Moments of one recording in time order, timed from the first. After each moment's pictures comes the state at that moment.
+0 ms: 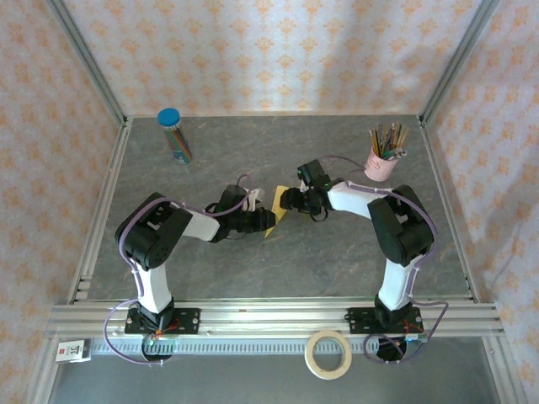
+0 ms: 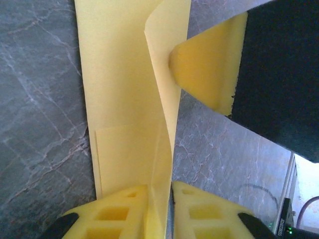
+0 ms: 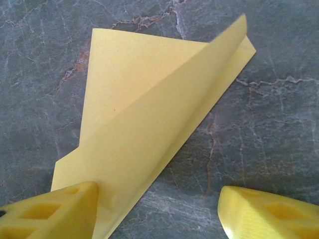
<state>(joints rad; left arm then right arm) -0.51 1.85 0.71 0.47 0.55 -0.75 0.51 1.88 1.09 -0.27 -0.21 0.59</state>
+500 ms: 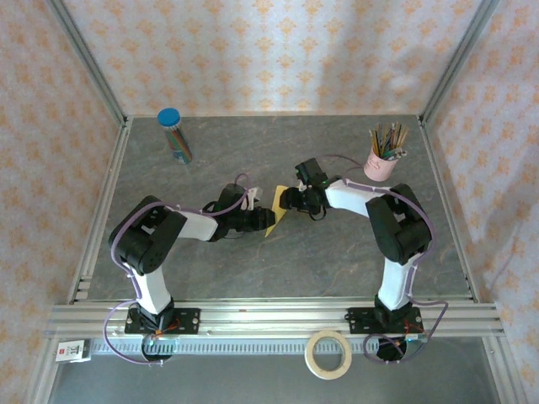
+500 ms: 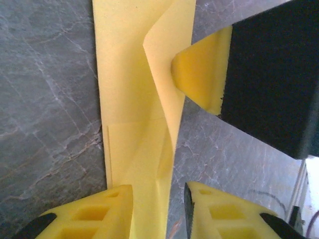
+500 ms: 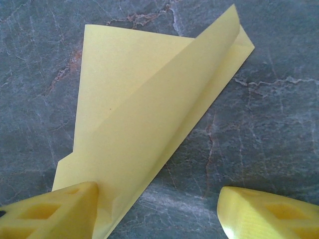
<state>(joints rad) -0.51 1.80 0.72 0.37 0.49 -0.73 0.52 1.90 1.13 -0.33 -0.19 0.59</state>
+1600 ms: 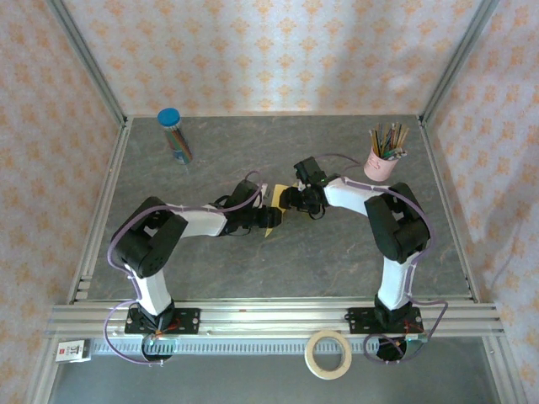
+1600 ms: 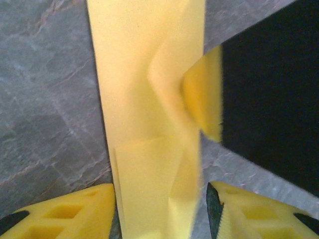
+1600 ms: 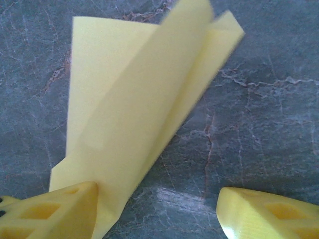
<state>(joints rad) -0.59 1.80 0.85 0.12 0.25 -0.58 0.52 1.92 1.15 -0.36 -0.19 0.59</state>
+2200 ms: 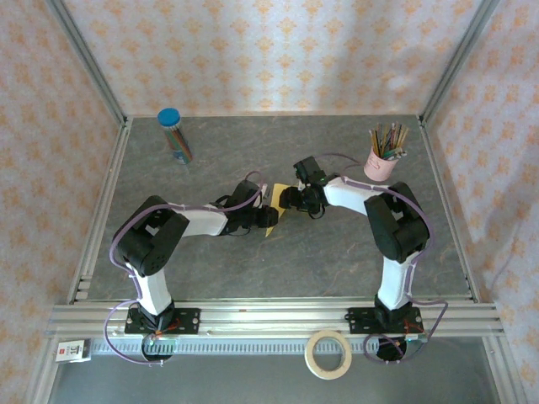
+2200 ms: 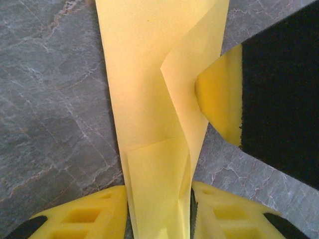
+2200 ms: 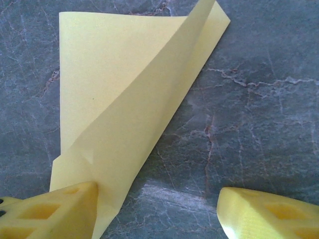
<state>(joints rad) -0.59 1.81 0.86 0.12 0.23 -0.57 0.52 1.92 1.17 -0.38 -0.19 0.59</state>
